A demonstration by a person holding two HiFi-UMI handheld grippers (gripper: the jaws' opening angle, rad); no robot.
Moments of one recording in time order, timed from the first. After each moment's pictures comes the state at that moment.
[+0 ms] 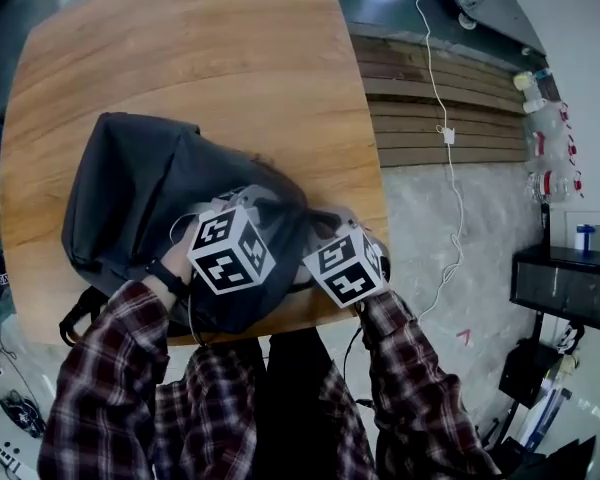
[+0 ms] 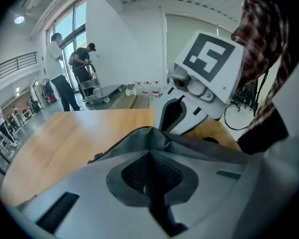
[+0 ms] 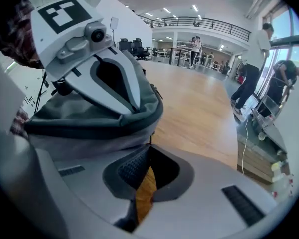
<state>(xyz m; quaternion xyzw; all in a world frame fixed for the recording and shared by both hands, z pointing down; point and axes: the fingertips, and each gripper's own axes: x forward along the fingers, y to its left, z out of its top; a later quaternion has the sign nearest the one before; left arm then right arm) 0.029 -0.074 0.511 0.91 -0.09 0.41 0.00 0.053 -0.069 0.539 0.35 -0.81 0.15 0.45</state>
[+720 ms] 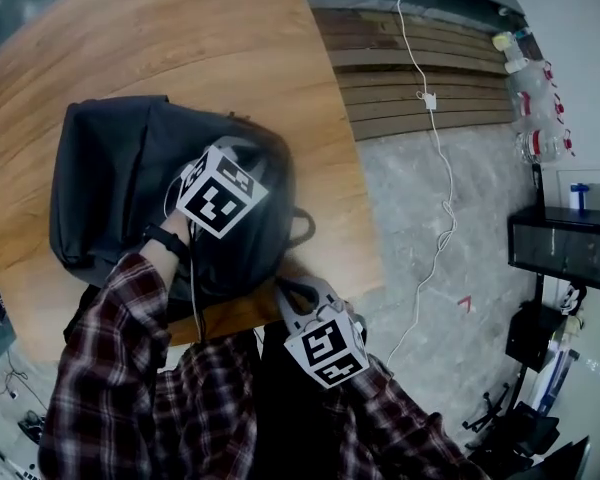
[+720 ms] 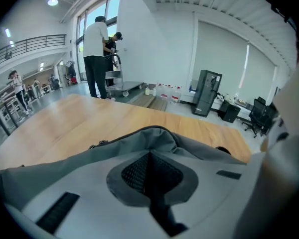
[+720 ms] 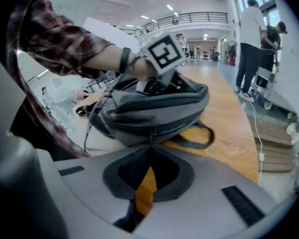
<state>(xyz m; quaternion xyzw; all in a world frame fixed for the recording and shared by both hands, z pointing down) 0.058 -0.147 0.528 0.90 -0.18 0.39 0.11 0.023 0.065 0.510 0.37 -0.82 0.26 0.36</state>
